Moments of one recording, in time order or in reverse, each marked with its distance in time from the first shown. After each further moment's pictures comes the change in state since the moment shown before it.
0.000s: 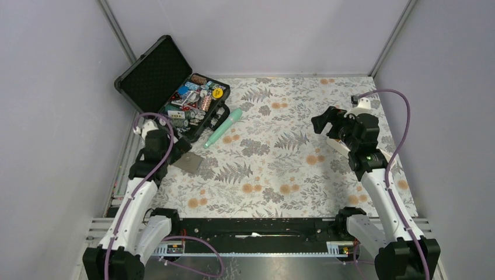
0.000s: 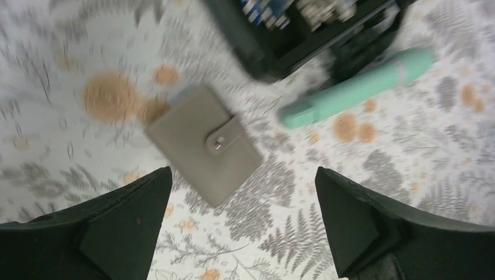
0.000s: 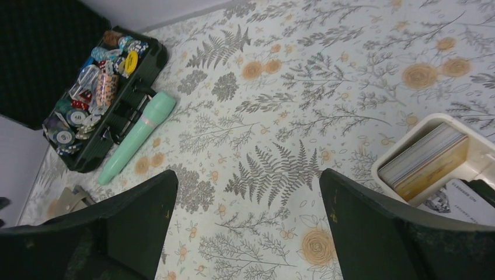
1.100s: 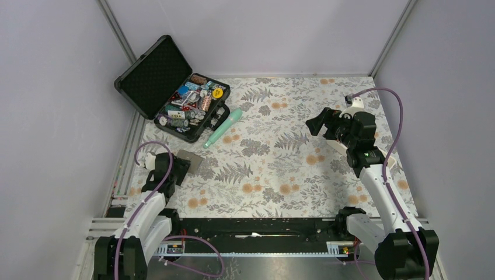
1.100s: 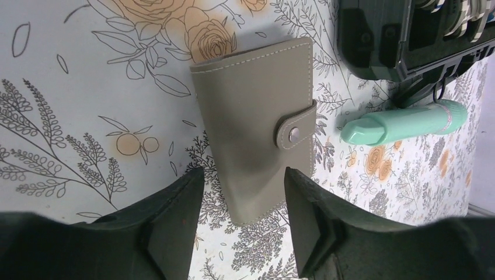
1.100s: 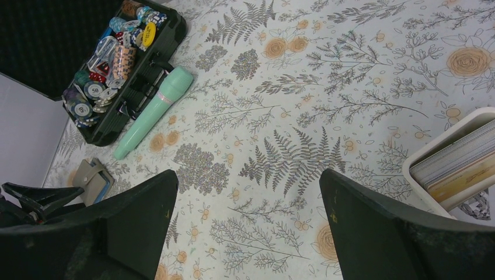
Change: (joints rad) left arm 0.041 0.016 -0.481 0.348 0.030 -0.484; right arm 0.000 0.073 0.000 0.007 -0.141 -0.001
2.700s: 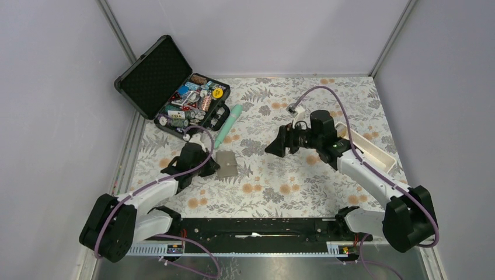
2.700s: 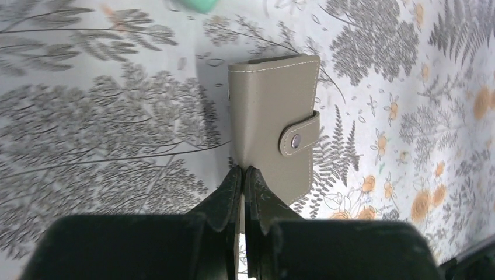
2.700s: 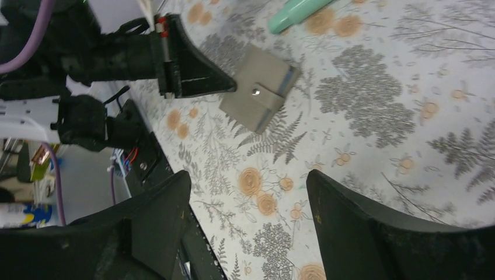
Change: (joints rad) left arm -0.380 0.267 0.135 0.160 0.180 0.444; right arm 0.360 0.233 0.066 0.017 -0.320 -0.055
